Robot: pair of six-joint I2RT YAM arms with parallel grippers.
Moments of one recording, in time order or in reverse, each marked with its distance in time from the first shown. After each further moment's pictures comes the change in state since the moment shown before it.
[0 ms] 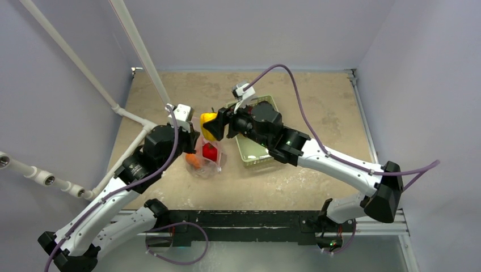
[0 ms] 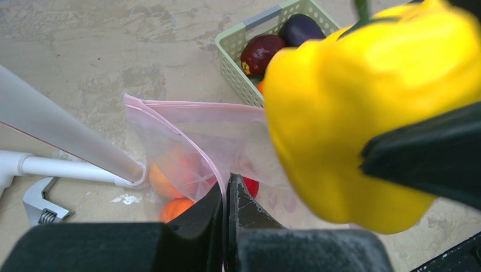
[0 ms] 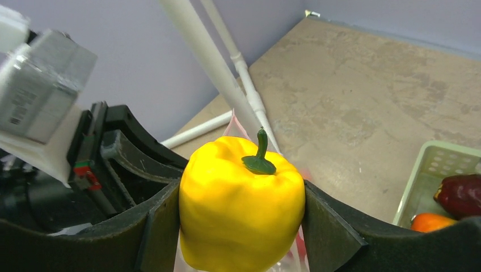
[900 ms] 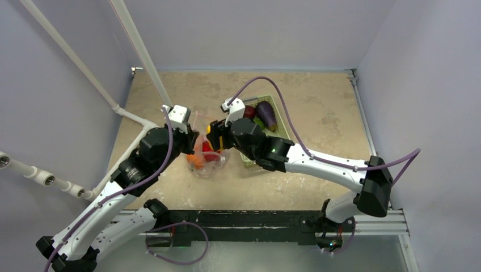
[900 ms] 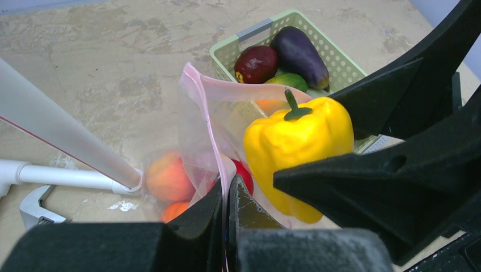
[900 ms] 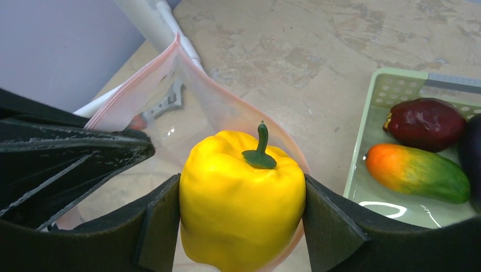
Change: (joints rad) left arm 0.001 -0.047 -0.009 0.015 0.019 0.003; right arm 0.101 0.099 -0.027 -0.109 0.298 -0.007
